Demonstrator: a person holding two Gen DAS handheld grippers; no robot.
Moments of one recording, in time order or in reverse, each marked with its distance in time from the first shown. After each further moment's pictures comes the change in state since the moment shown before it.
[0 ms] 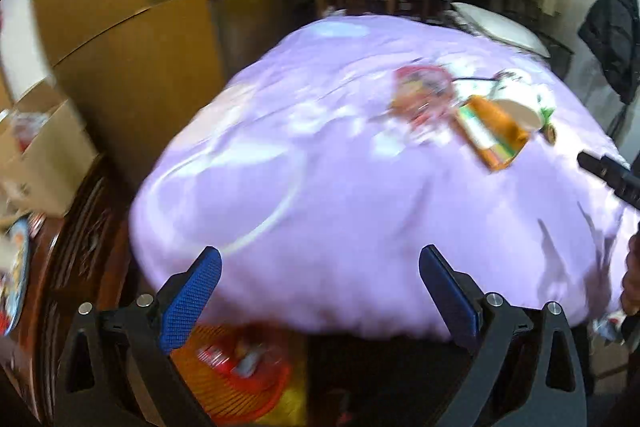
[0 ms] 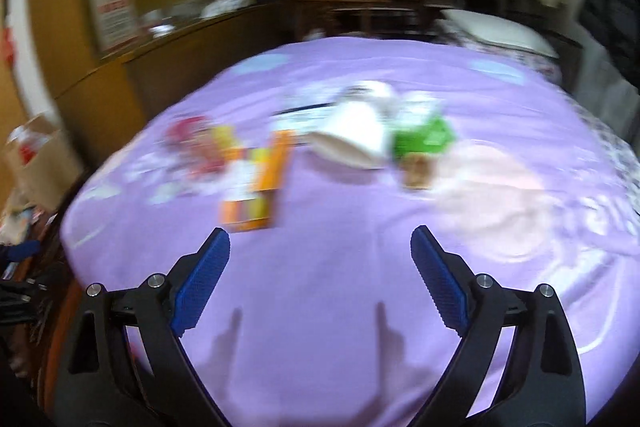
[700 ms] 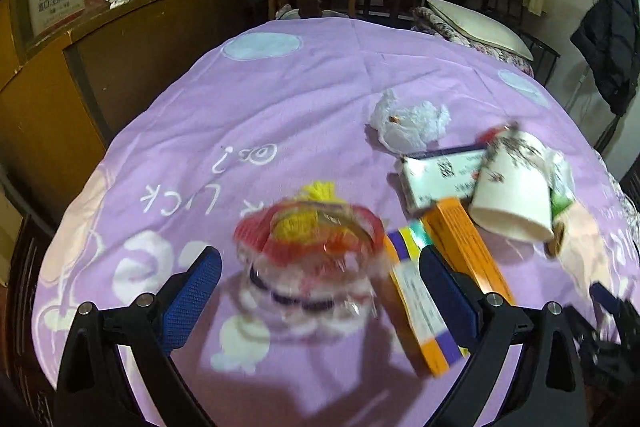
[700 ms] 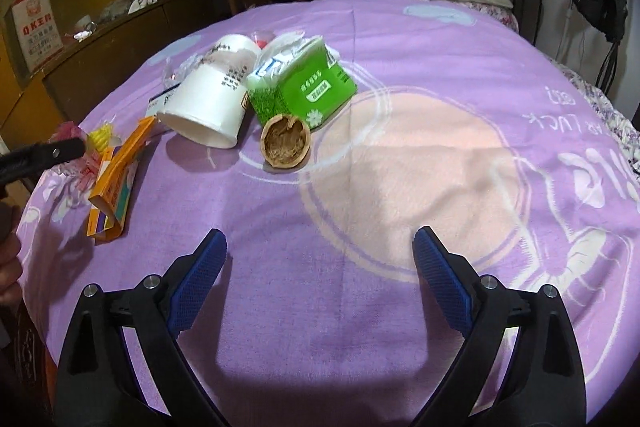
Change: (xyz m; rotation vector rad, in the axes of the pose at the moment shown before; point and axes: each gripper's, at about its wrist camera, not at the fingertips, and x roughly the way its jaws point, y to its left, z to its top) left arm 0.128 -0.090 0.125 0.006 0.033 -0.080; right arm 0.057 -0.070 -0.008 0.122 0.122 -0.056
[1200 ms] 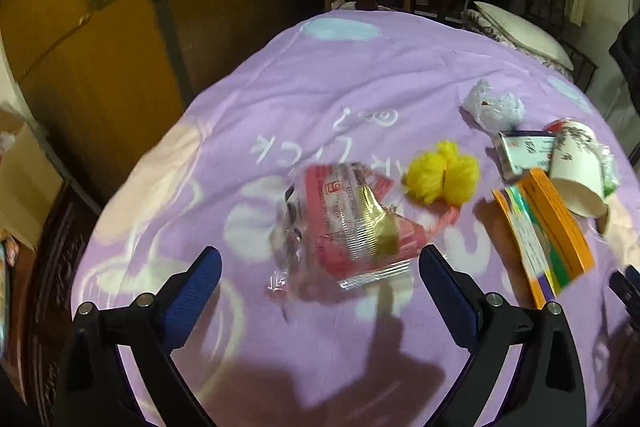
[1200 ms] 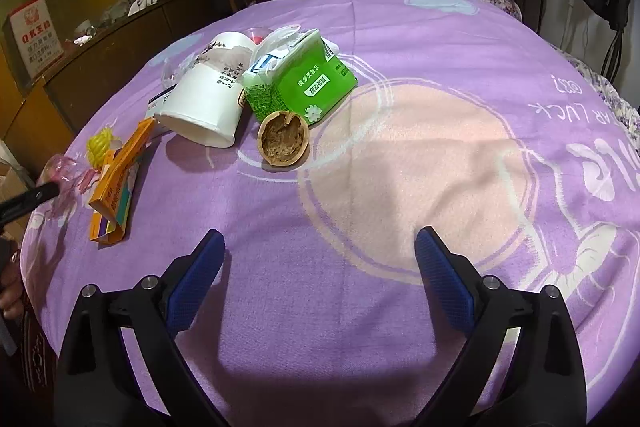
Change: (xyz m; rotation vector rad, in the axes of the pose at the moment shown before) left arm -0.027 0.083 -0.038 -0.075 0.020 0.104; right arm 0.002 -0.003 0.002 0.024 0.009 0.026
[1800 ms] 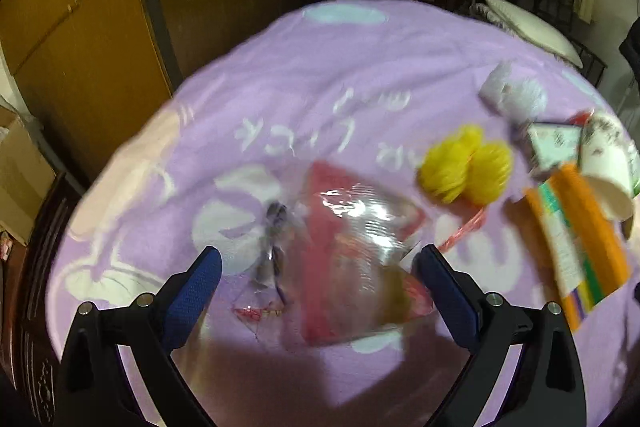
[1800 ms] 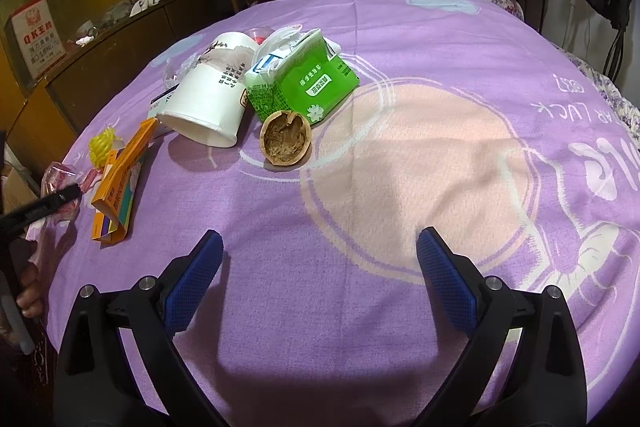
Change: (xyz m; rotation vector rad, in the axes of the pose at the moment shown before) left arm 0.049 -0.010 -0.001 -0.006 0.020 0.033; right arm 0.000 0.001 -0.001 0.000 0.001 0.007
